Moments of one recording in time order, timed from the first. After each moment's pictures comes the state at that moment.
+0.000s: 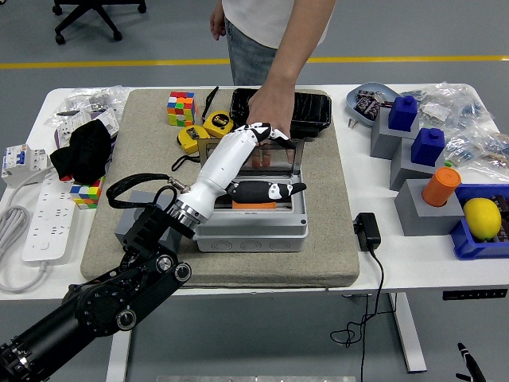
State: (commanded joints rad) left arm -0.46 0.03 -0.81 -1.18 1.75 0.46 -0.33; right arm 0.16 -0.03 1.70 0.18 -1.45 -0.06 -0.07
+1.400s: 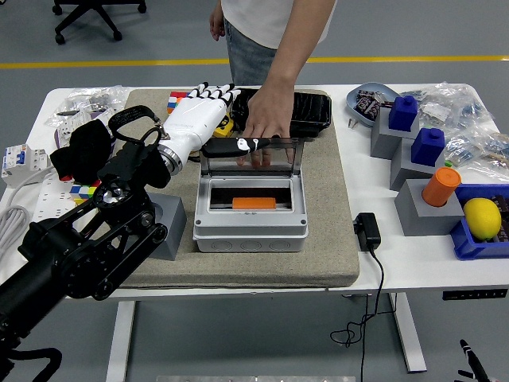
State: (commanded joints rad) left arm -0.60 0.12 -0.91 -1.30 2.25 -0.04 0.33; right arm 0.17 -0.04 1.71 0.18 -1.46 -0.06 -0.07
